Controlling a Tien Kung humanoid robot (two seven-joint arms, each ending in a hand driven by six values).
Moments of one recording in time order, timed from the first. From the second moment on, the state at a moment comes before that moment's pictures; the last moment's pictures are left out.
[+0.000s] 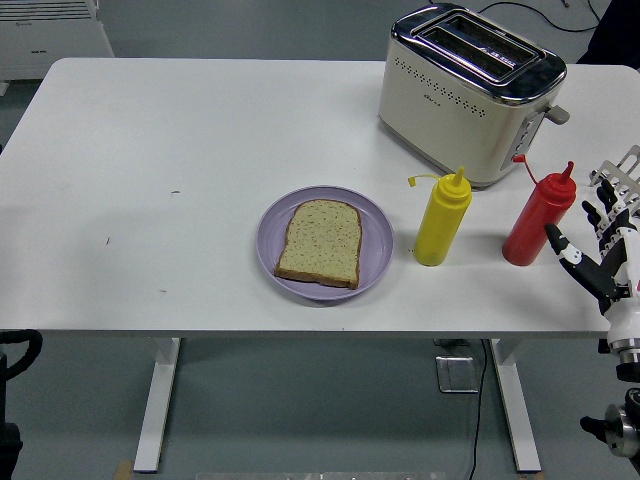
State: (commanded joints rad) left arm -0.06 0.03 -1.83 -1.47 0.66 0.10 -0.13; right arm -0.03 -0.33 1.15 1.39 -0.93 -0.49 0.54
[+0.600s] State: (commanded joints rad) left arm -0.06 0.03 -1.83 -1.48 0.66 0.10 -0.13; right arm -0.07 -0.32 1.36 1.49 -0.33 -0.26 0.49
